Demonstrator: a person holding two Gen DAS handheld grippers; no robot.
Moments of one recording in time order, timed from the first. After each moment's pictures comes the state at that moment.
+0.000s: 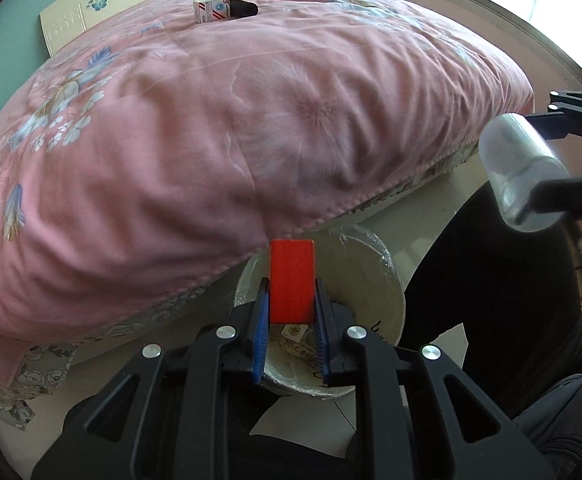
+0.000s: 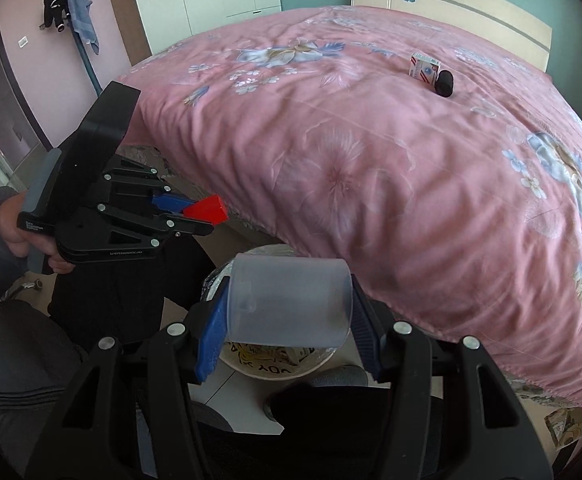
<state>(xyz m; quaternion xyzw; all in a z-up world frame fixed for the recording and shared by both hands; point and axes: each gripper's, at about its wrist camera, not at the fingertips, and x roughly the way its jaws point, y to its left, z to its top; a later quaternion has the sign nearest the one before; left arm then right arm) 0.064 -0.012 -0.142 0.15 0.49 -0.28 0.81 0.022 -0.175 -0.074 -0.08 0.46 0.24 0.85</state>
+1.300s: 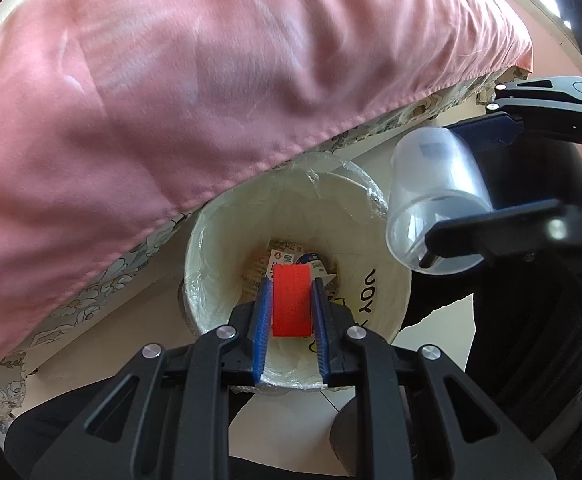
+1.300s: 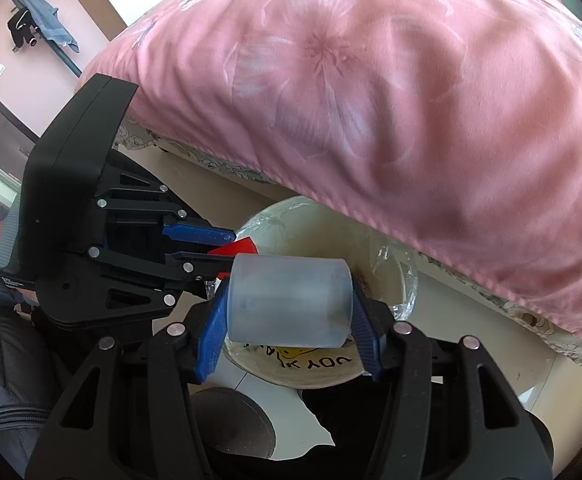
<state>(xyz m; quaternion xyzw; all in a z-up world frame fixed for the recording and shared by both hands) 0.083 -0.059 -0.232 0.17 0.56 -0.32 0.74 0.078 -0.180 -0.185 -0.01 0.56 0.25 0.79</state>
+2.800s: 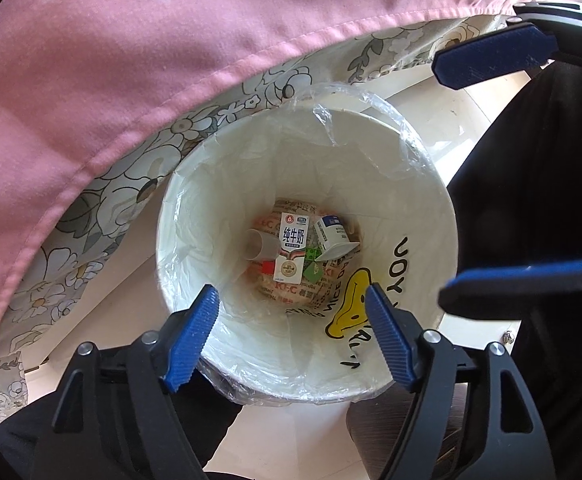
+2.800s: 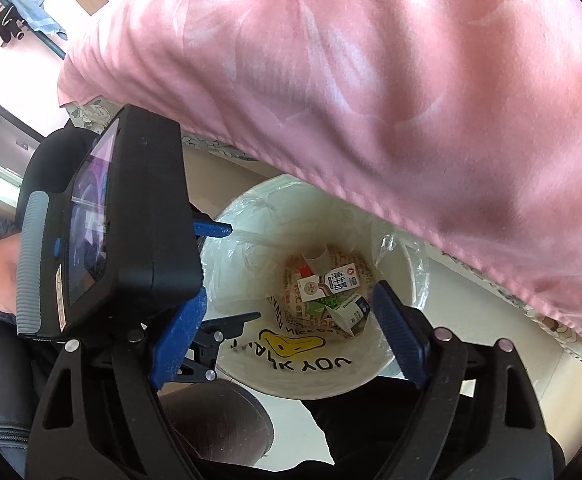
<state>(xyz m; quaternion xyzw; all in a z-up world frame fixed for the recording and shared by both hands) 0.086 -0.094 -0.305 0.23 0.61 -0.28 0.70 0.095 -0.171 -0.230 -0.02 0.59 0.25 0.76</state>
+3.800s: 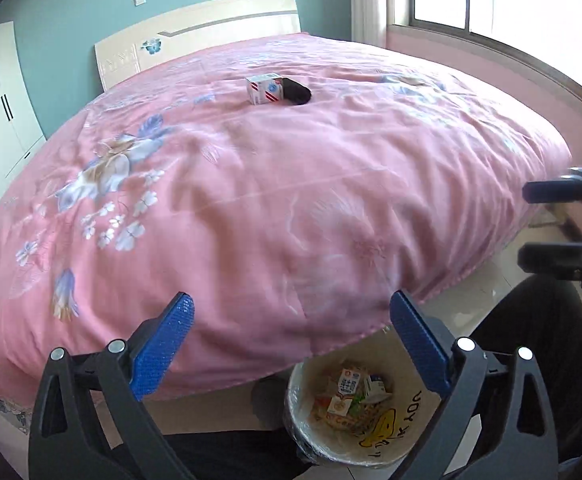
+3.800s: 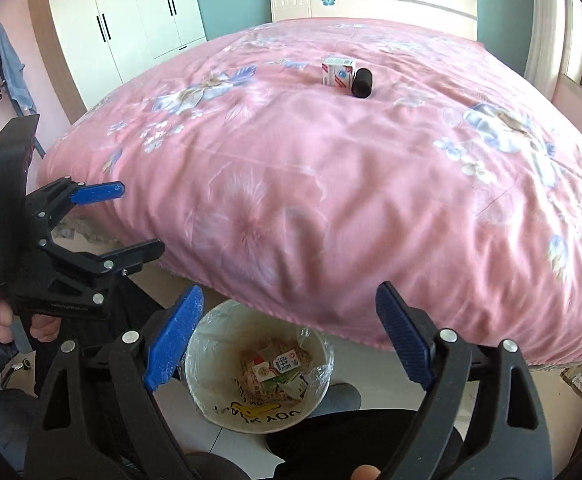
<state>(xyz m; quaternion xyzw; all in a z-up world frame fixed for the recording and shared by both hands) 0.108 -0.030 -0.087 0.13 0.38 -0.20 0.89 0.068 -0.212 -0.064 -0.01 0.43 0.12 0.89</state>
